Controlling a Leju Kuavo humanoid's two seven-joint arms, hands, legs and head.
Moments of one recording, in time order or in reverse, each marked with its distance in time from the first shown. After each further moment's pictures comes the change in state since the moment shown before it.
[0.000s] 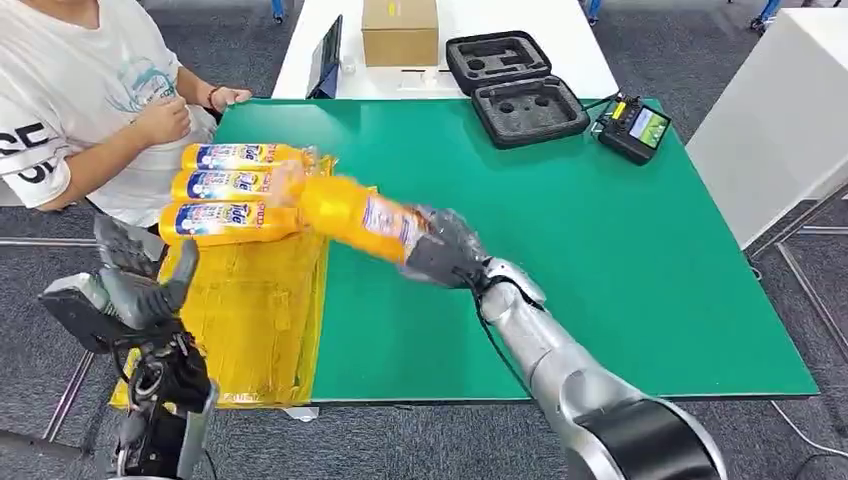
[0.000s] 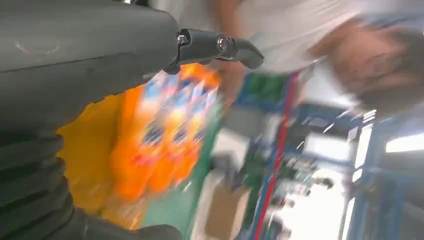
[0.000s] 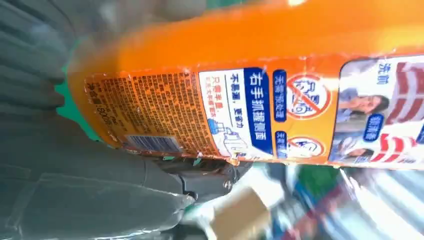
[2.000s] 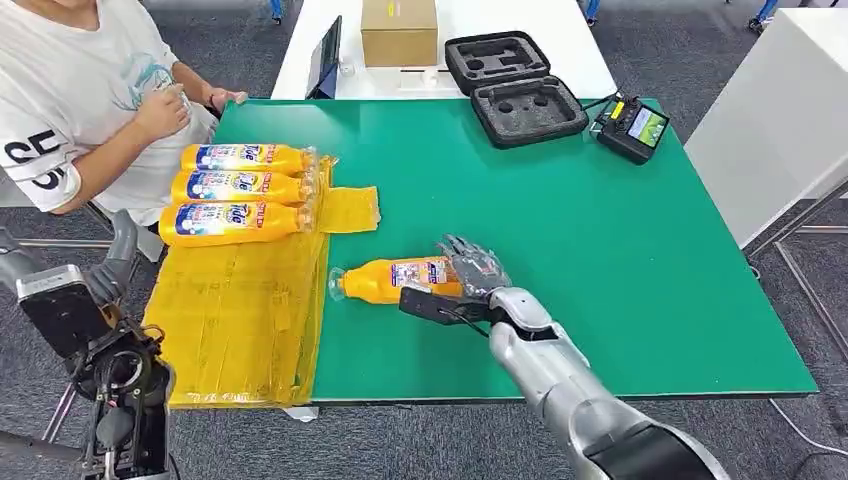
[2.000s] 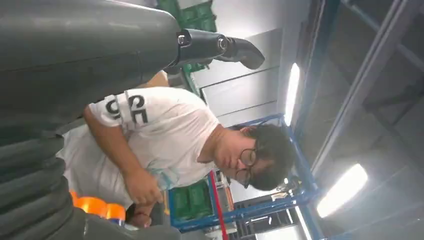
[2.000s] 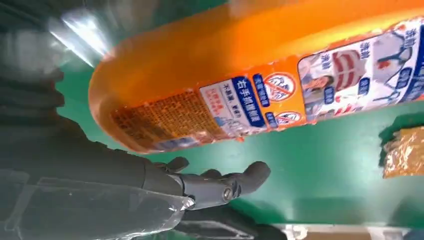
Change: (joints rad) left arm -0.019 -0.019 0.062 -0.255 -0.583 0.389 -0.046; right arm 0.056 -0.064 0.153 0.025 0.503 -0.067 0.478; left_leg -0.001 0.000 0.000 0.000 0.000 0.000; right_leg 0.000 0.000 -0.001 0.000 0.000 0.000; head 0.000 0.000
